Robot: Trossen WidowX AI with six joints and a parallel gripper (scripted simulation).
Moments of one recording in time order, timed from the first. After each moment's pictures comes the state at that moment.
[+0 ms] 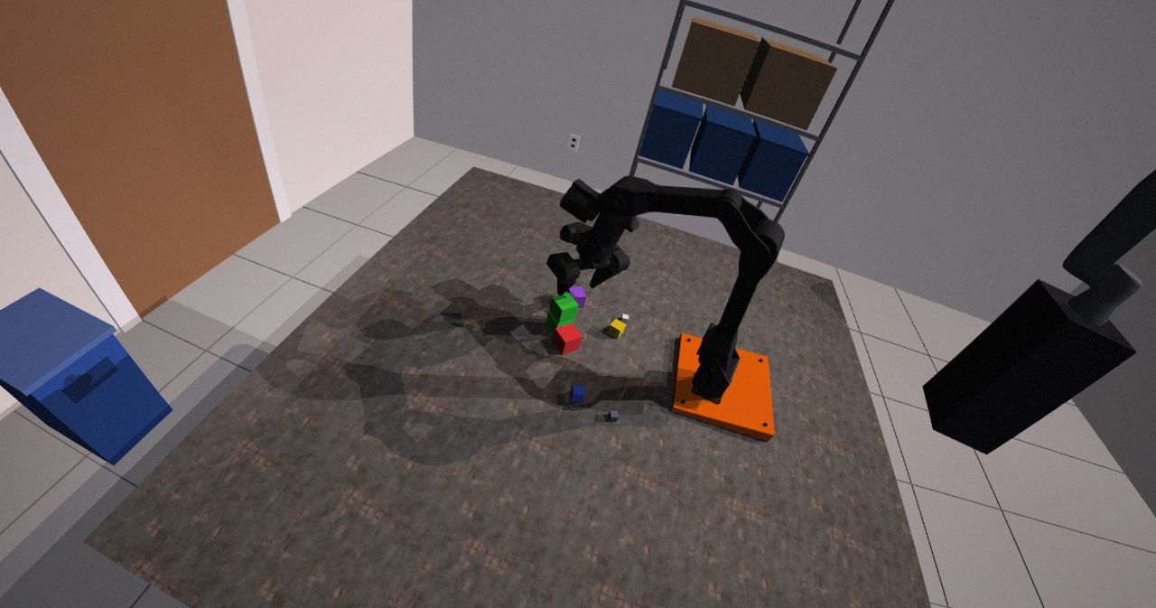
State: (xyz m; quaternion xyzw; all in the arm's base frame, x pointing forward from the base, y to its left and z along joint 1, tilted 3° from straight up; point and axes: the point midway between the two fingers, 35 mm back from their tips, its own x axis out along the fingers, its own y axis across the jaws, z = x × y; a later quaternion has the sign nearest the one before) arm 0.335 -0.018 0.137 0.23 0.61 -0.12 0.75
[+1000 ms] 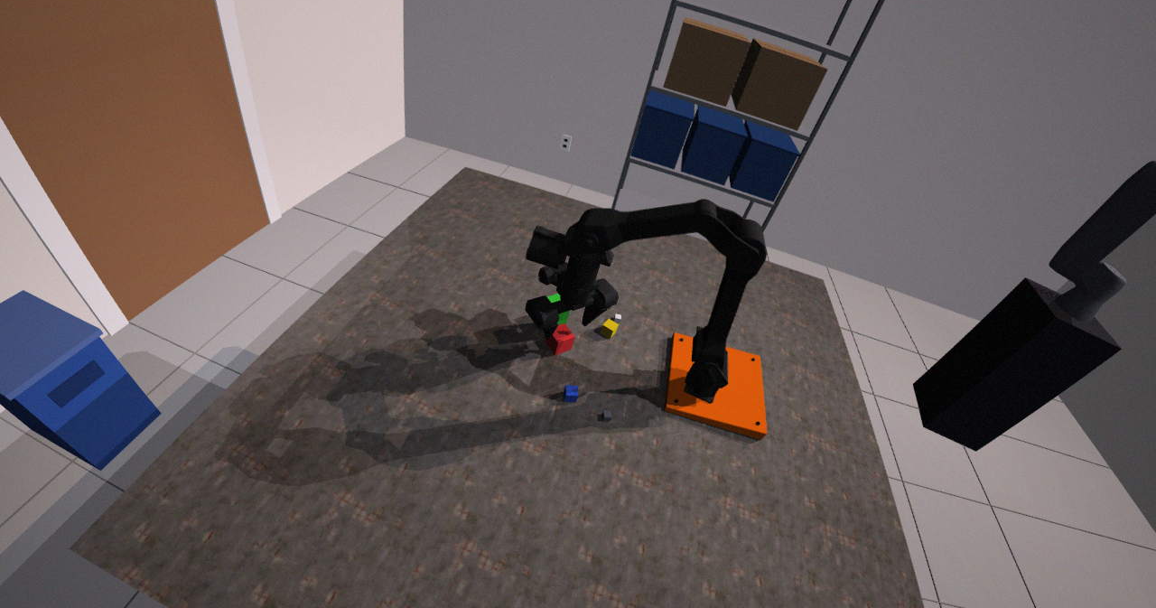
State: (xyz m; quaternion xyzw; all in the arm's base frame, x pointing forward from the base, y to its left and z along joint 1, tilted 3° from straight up) arm 0.305 0.060 0.100 0.21 0.66 -0.17 0.70
